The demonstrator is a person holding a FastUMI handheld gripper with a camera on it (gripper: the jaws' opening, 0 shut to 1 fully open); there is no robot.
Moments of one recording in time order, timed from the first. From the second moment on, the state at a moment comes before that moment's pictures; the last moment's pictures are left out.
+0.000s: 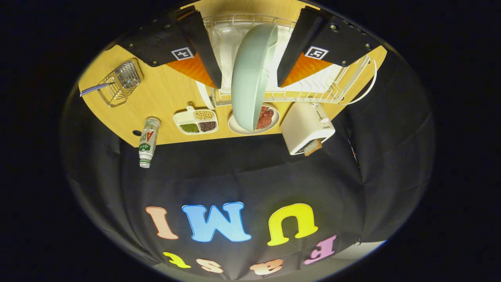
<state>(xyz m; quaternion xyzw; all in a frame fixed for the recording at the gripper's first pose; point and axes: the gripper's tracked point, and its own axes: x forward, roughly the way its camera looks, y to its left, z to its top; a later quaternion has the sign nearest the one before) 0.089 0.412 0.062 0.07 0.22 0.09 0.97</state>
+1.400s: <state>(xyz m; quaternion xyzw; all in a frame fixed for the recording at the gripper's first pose) 0.108 0.409 0.093 -0.15 0.24 -0.06 0.96</state>
